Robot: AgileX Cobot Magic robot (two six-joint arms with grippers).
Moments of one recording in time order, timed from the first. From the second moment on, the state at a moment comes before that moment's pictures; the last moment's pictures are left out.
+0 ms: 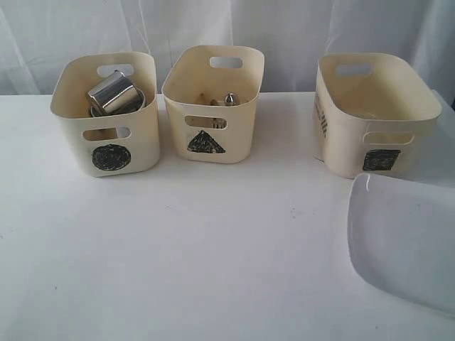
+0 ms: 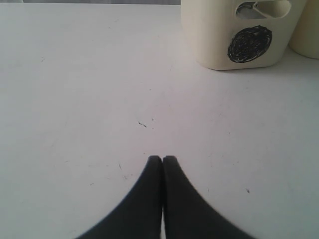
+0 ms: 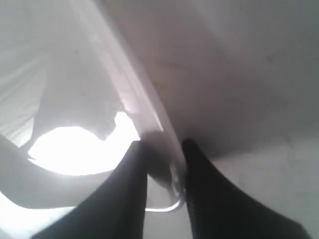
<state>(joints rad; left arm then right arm) 0.10 0.00 0.02 -0.28 0.40 0.26 -0.98 1.76 -0.66 0.58 0.89 -0.43</state>
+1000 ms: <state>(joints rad) 0.10 0.00 0.02 -0.28 0.40 0.26 -0.80 1.38 -0.63 0.45 1.00 -0.47</state>
